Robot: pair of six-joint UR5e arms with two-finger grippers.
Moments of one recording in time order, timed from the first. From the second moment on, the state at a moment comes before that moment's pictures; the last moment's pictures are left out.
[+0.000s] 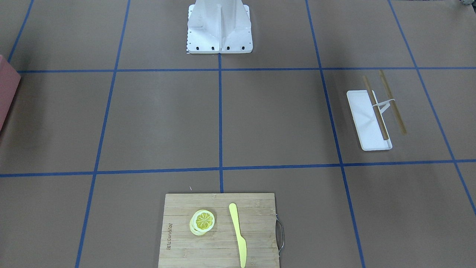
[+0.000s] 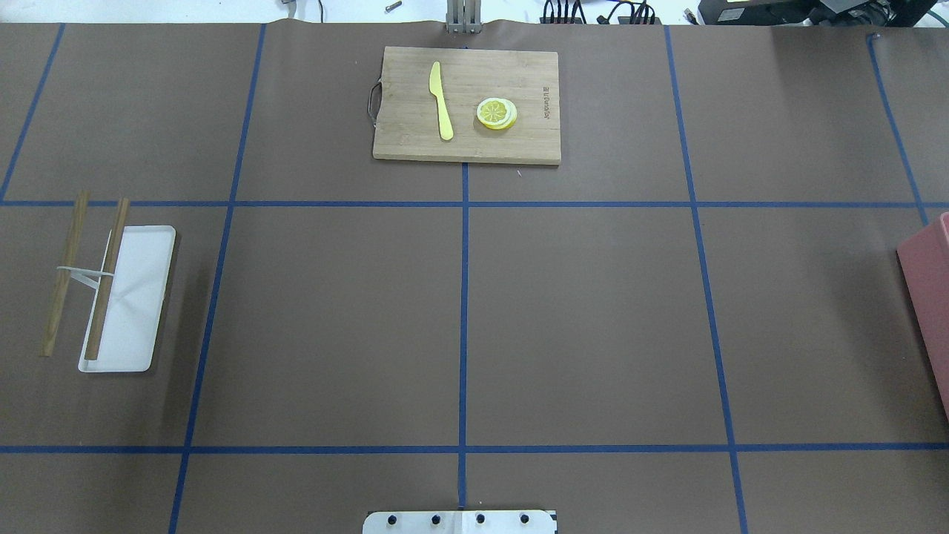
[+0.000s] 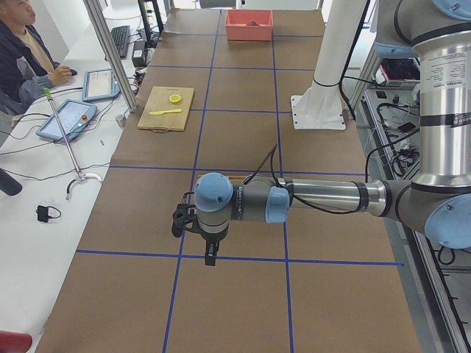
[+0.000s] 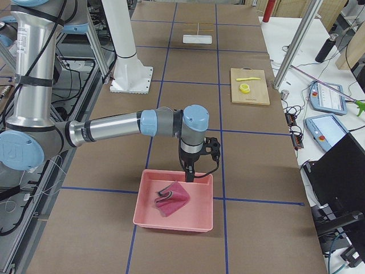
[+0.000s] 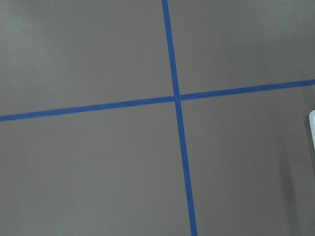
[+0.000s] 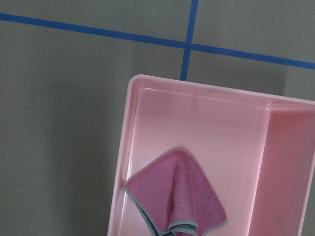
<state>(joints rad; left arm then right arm) -1.63 -1.45 -1.73 -1.59 -2.39 0.01 1.51 -1.72 1.94 -1.81 2.26 -0.10</state>
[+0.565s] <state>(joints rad) -1.63 -1.41 -1.72 -1.66 -2.39 0.04 1.51 -1.72 1.94 -1.81 2.26 -0.09</state>
